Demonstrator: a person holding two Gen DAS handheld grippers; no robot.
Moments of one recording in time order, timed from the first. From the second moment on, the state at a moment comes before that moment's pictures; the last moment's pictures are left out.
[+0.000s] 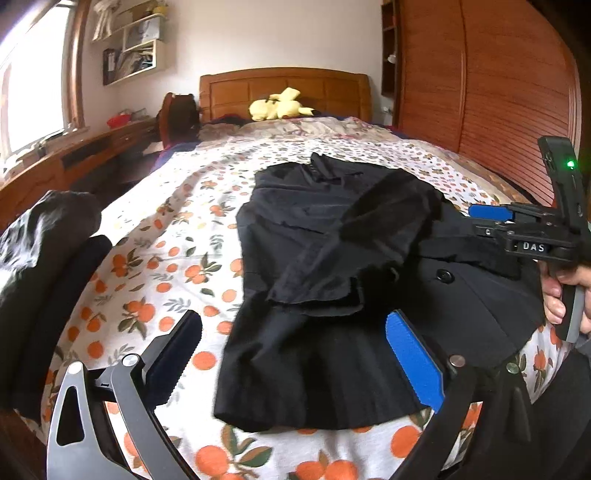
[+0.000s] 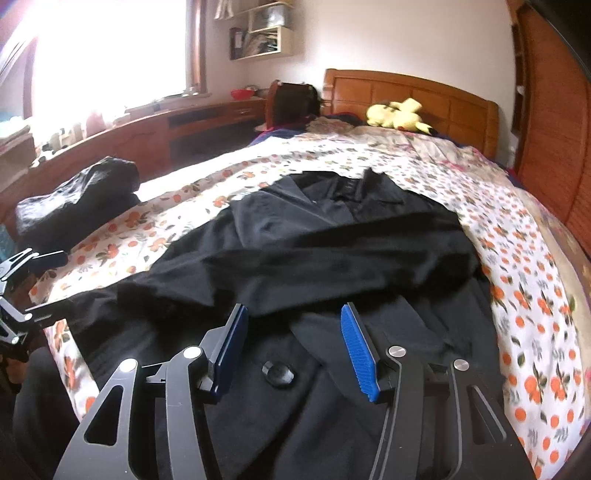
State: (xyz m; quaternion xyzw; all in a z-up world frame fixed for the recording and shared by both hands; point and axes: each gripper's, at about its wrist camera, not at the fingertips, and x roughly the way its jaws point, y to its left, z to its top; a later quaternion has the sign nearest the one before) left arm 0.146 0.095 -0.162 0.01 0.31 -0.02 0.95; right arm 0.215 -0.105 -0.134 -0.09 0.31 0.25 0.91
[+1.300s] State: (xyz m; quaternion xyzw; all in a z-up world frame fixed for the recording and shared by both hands) left arm 0.132 0.146 -0.182 -0.02 0.34 0.00 0.94; right arm 0.189 -0.072 -0.158 -0.14 0.37 0.28 0.87
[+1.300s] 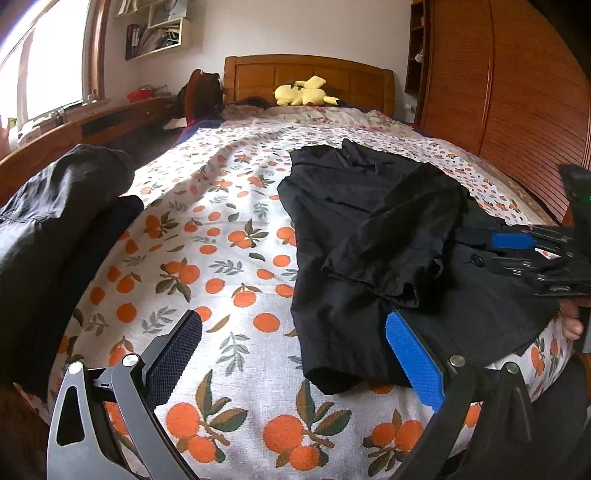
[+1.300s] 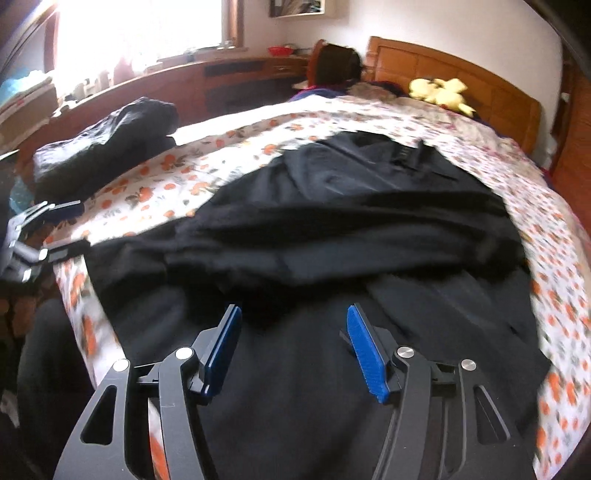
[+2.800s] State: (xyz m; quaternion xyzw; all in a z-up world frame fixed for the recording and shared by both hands) left arm 0.145 0.151 -0.216 -0.06 0.40 -0.02 0.92; right arm 0.146 -0.274 -0.192 -0.04 0.42 0.13 0.90
